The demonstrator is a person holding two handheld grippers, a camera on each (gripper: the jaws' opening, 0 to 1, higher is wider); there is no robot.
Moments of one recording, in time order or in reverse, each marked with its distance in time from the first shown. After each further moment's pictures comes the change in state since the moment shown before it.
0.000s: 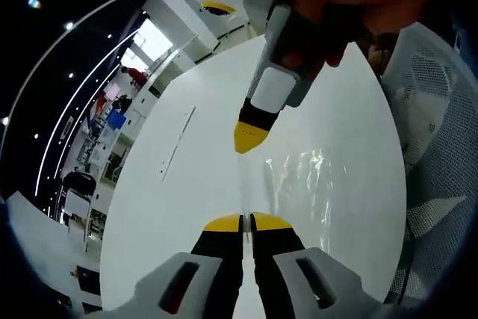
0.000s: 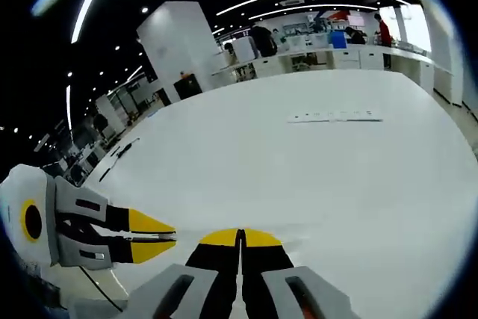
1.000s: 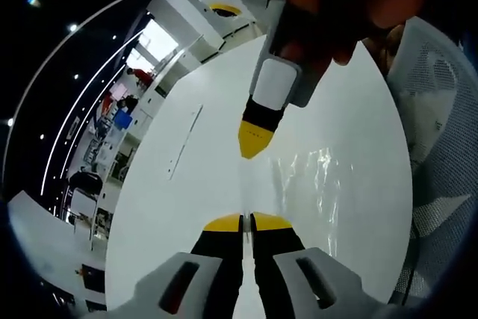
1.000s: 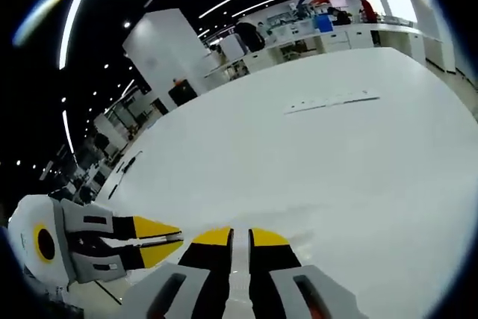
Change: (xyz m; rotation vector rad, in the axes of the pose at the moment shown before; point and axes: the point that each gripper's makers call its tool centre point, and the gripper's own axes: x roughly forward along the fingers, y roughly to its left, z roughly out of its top) left arm -0.001 0.009 -0.003 0.005 0.000 0.047; right arm 0.008 0.005 0.001 0.123 0.027 0.032
